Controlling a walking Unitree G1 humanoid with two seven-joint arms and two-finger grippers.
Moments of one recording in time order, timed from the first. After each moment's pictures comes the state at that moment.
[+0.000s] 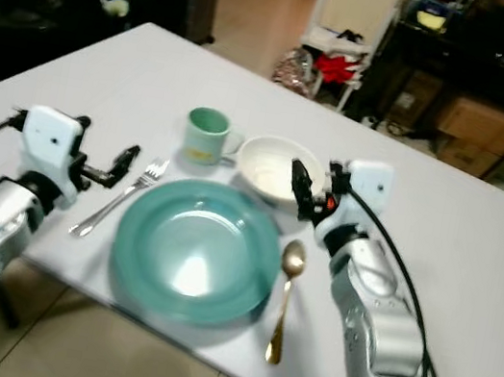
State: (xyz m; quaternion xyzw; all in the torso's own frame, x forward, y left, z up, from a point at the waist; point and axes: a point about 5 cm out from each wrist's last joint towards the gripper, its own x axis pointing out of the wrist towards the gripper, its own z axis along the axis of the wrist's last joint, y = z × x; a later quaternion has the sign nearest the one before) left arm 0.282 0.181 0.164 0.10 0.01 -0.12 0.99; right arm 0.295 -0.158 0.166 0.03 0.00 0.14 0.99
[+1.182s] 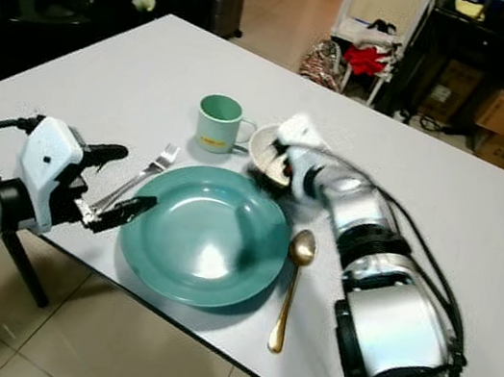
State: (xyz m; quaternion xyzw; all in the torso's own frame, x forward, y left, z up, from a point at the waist) left arm 0.242 0.176 0.193 0.16 0.08 -0.35 0.92; right arm 0.390 -0.128 0.141 -0.21 0.19 0.34 0.90
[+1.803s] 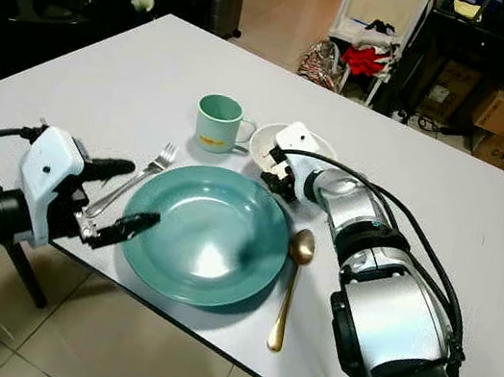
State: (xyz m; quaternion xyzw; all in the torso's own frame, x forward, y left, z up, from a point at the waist) left arm 0.229 0.169 0.193 0.14 0.10 -0.39 0.91; right arm 0.393 -0.136 0.140 -0.24 0.21 0.30 0.90
